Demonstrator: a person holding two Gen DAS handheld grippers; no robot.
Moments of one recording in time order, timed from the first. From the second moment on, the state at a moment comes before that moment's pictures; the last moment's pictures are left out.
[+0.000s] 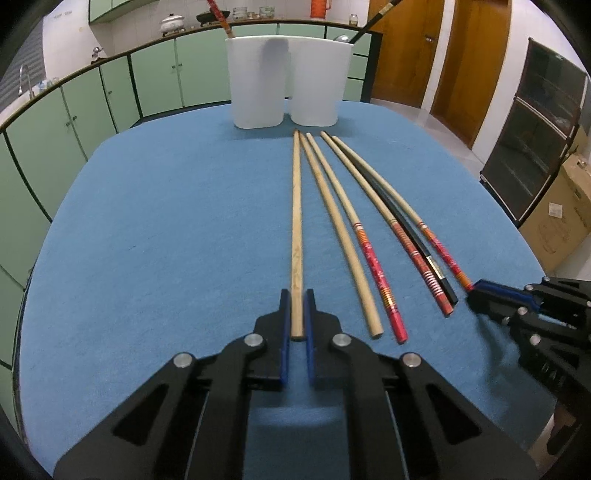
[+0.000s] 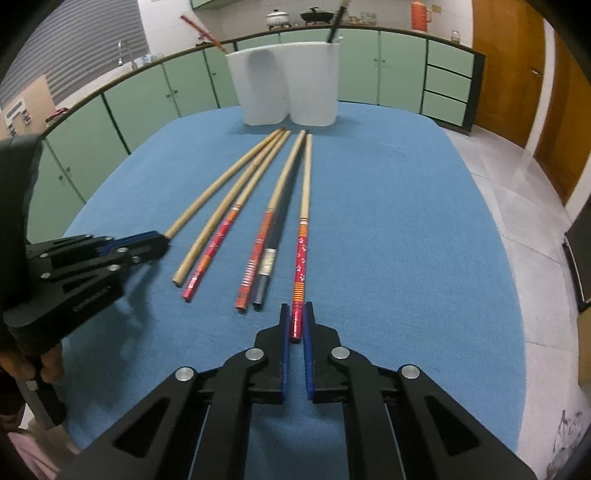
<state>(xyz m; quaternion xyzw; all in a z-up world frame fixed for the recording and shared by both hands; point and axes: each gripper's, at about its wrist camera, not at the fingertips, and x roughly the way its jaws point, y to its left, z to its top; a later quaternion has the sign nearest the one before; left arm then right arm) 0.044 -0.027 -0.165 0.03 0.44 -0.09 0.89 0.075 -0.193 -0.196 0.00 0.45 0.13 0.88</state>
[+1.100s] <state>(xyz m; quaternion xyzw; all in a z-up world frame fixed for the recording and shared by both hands) 0.027 -0.001 -0.163 0.02 0.44 -0.04 0.90 0.064 -0.215 -0.198 0.04 0.44 0.14 0.89</state>
